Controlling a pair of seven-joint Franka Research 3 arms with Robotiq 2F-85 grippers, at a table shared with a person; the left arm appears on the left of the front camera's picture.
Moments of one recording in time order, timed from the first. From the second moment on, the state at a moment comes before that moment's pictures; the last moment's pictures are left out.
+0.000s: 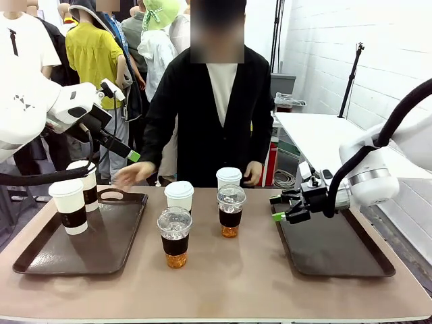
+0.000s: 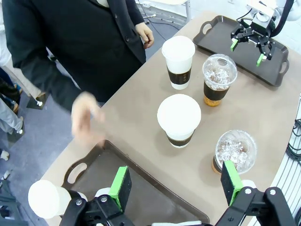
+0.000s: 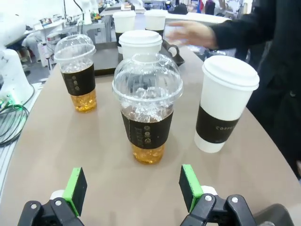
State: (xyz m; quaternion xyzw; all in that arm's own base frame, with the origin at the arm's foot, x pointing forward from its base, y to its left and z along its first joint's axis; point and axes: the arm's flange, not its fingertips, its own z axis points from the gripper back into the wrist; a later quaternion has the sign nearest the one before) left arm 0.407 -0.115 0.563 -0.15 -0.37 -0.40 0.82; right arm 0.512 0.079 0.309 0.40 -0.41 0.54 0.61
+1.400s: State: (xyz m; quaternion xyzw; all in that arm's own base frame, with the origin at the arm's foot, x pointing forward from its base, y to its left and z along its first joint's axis) left arm 0.407 -0.115 0.563 -0.15 -0.37 -0.40 0.82; right arm 0.528 0.108 0.293 0.43 -0.40 0.55 0.59
